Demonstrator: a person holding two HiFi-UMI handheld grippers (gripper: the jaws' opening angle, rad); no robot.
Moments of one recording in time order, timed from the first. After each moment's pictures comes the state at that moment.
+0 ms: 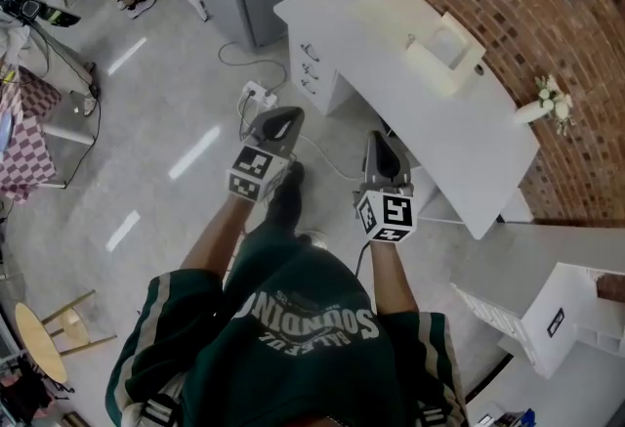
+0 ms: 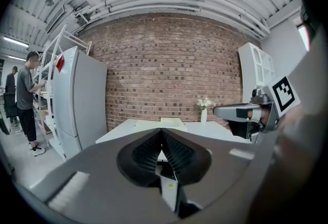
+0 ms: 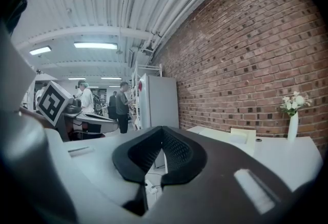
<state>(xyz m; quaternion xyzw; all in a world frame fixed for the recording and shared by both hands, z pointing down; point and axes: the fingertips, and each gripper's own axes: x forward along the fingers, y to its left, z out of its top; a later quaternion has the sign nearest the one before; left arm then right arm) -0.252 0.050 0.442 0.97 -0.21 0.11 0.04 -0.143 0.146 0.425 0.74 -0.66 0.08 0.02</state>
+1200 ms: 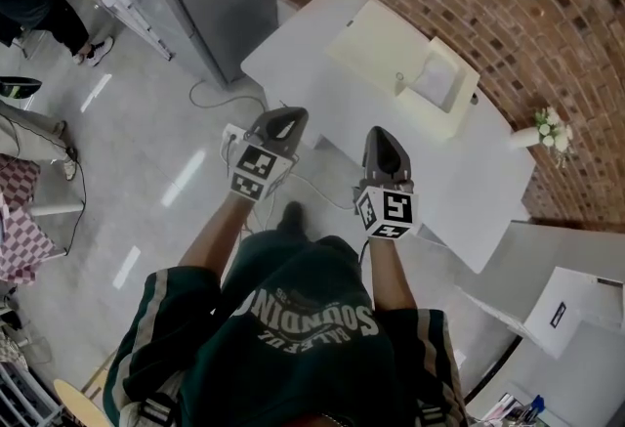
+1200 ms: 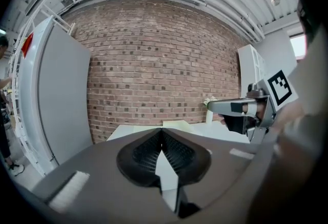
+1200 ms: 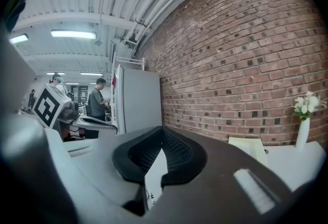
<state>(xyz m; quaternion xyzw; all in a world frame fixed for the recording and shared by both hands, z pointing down) -0.103 -0.188 0.453 0.98 -0.11 0.13 0.04 -0.012 -0.087 0.422 0.80 -0.59 0.09 0.02</state>
